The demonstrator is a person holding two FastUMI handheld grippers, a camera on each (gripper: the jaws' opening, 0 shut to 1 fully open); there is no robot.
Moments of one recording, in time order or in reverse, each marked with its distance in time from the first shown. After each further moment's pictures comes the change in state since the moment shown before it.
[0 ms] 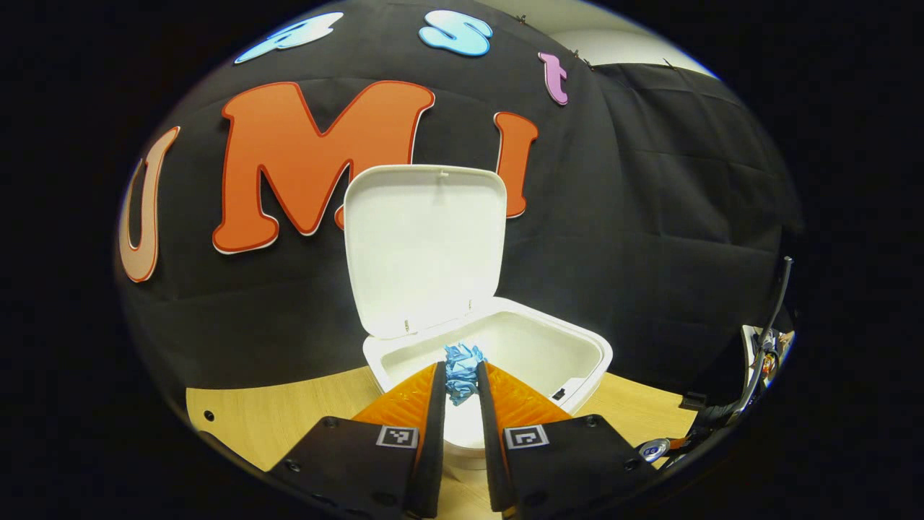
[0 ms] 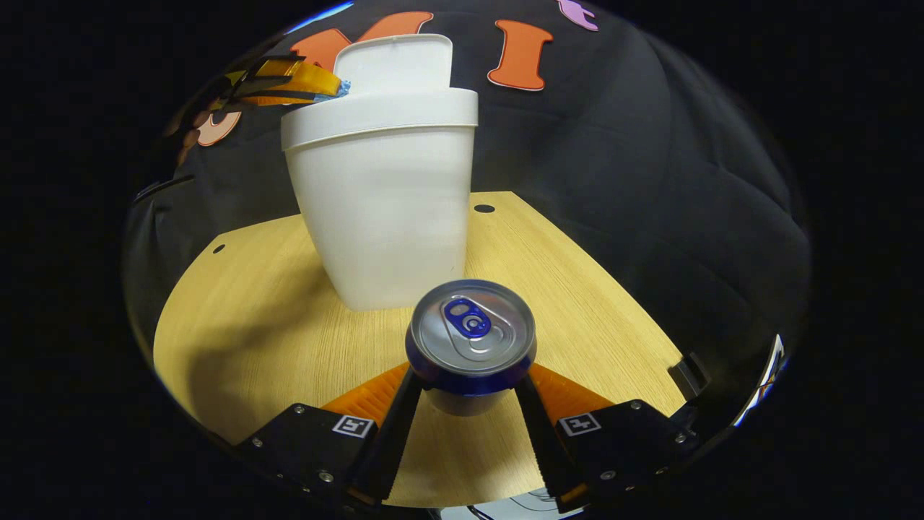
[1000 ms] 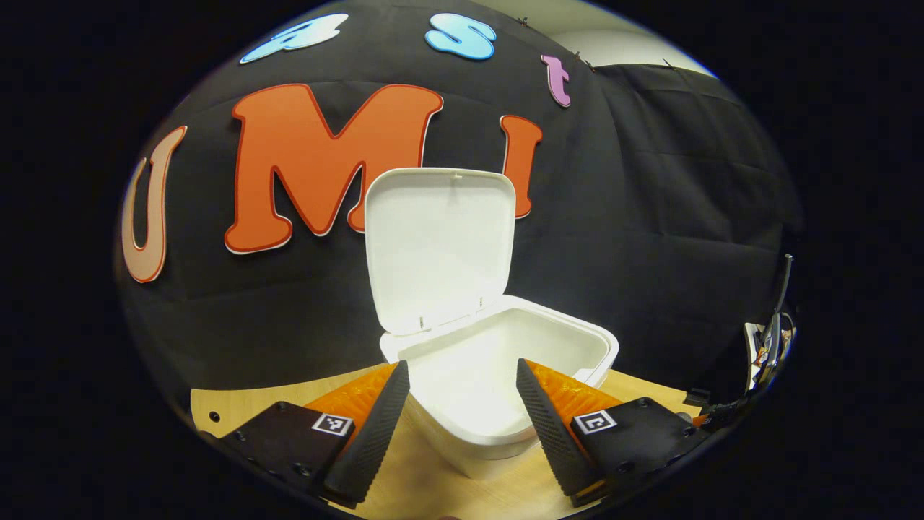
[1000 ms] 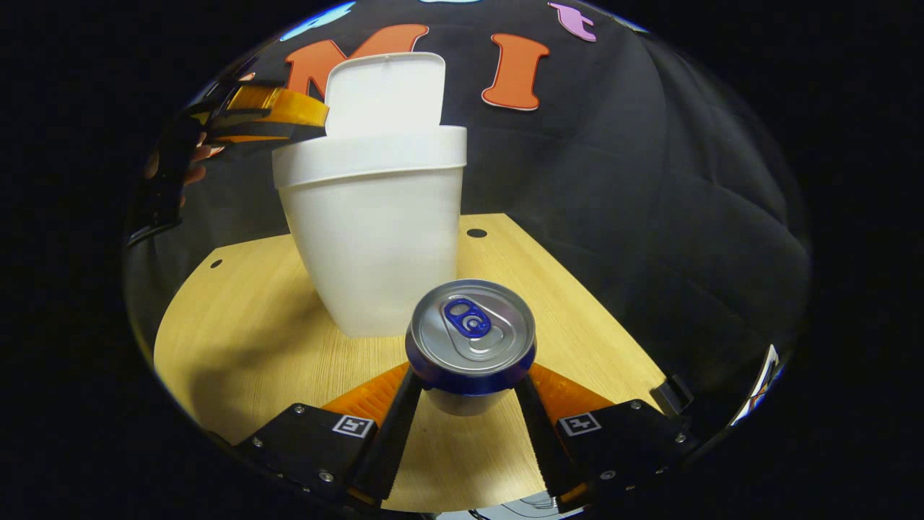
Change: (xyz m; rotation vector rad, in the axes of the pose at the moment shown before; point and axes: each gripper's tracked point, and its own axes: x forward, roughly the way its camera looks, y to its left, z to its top) left arm -0.020 0.015 0.002 0.002 -0.023 0.017; right arm -0.017 -0.011 0.049 -0.008 -0.080 -0.011
